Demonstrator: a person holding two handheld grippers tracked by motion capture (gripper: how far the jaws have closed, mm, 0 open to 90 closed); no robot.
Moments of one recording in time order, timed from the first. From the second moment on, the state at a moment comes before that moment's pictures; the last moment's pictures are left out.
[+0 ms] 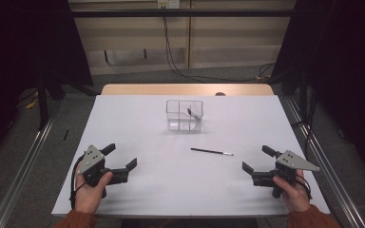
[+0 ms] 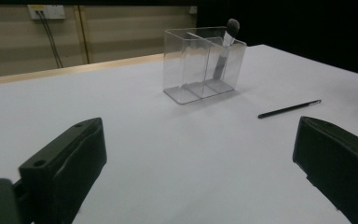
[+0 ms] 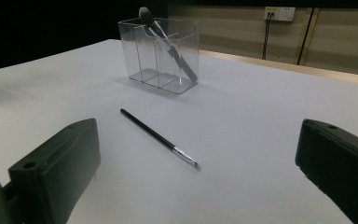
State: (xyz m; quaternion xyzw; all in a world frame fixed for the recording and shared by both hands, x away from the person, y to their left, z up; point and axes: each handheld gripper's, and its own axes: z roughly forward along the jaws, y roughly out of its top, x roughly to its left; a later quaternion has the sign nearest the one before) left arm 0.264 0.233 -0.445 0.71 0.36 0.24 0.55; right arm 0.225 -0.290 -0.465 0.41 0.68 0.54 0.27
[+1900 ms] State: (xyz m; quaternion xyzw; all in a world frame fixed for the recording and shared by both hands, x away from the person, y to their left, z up) left arm 0.242 0.248 -0.448 0.72 0.37 0.23 0.54; right arm 0.261 -0.276 -0.434 0.37 0.71 0.55 0.25
